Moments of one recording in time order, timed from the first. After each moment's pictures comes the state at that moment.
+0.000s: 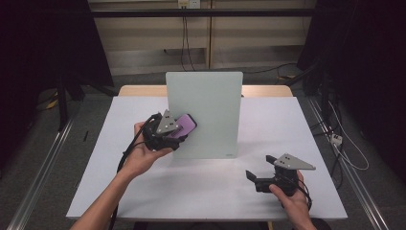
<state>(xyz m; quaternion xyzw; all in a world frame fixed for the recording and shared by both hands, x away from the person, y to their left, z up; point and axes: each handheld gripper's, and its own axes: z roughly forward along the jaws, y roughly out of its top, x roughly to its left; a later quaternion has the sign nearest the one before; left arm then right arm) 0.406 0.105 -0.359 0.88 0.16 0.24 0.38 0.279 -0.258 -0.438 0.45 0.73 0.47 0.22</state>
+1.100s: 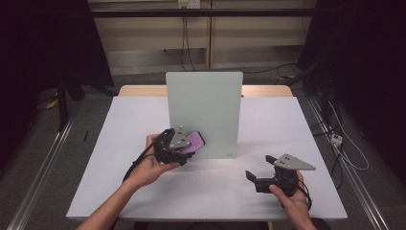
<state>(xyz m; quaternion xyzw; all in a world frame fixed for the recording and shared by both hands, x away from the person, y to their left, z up) 0.389 0.089 -0.388 0.90 0.13 0.19 0.36 0.278 -0.258 -0.437 0.44 0.73 0.48 0.22</state>
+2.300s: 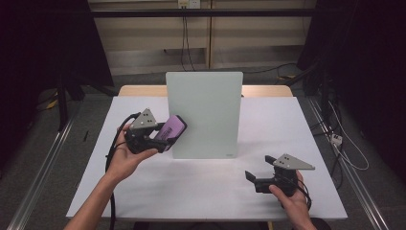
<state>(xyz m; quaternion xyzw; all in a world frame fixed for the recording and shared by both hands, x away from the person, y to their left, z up) 0.395 0.148 -0.339 0.86 0.20 0.15 0.45 0.278 -0.257 -0.437 0.44 0.73 0.48 0.21</state>
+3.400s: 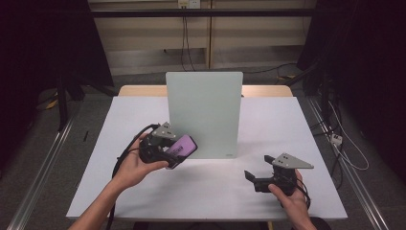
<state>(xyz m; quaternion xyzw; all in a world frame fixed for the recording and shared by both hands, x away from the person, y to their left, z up) 0.381 0.112 -0.361 0.91 0.18 0.07 0.36 0.281 -0.256 -0.438 0.44 0.73 0.47 0.21</state>
